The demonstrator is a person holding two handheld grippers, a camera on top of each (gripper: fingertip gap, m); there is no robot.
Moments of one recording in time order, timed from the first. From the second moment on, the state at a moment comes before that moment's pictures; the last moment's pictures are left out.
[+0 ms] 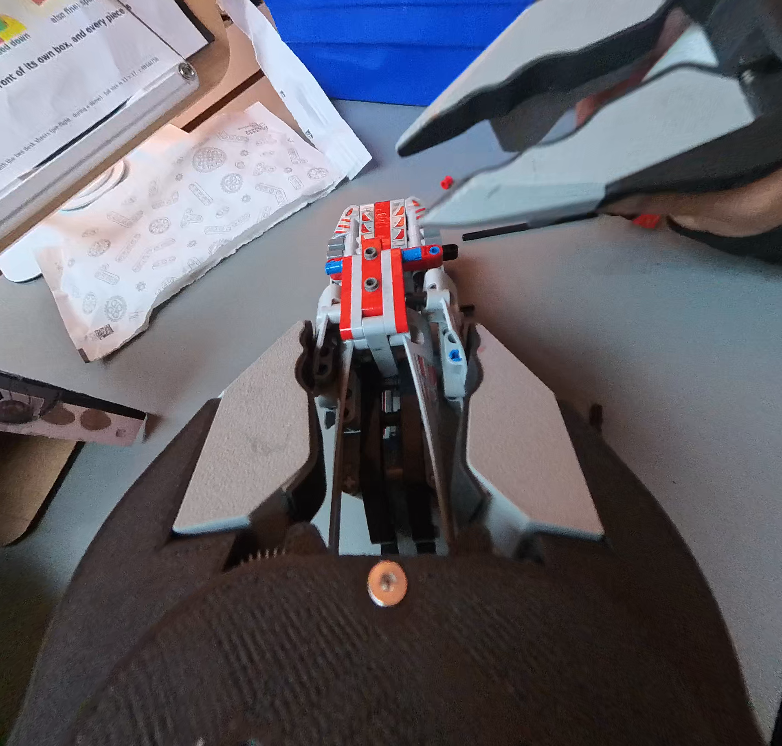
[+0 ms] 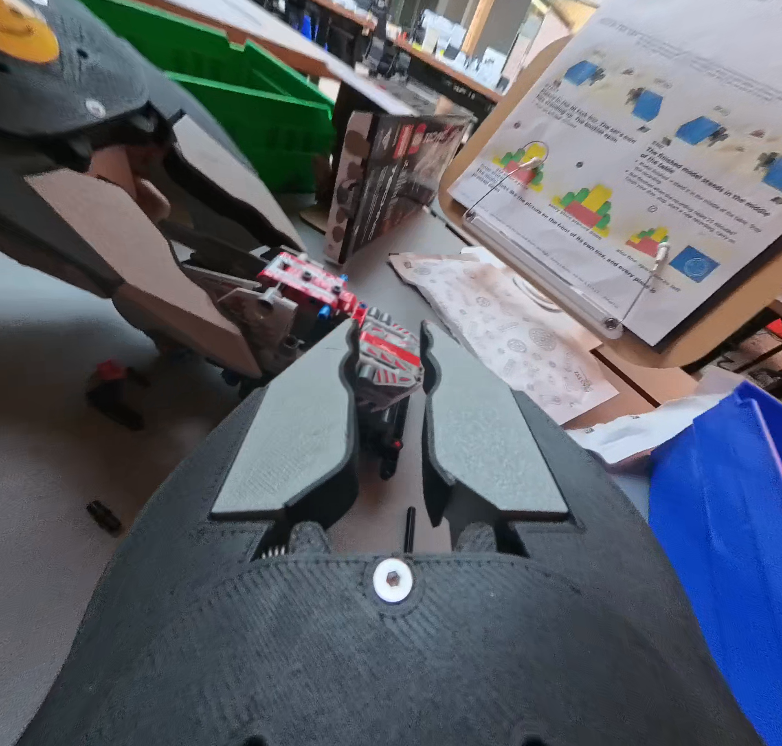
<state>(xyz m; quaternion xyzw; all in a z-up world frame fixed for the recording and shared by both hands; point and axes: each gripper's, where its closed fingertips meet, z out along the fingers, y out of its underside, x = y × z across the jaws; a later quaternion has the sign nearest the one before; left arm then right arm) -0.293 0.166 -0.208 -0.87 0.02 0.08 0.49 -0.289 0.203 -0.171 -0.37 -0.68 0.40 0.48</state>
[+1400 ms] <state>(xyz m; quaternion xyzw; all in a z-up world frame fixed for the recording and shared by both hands) -0.297 0.163 -0.218 -0.89 0.03 0.16 0.42 -0.307 0.191 -0.197 -0.30 -0.80 0.24 0.46</state>
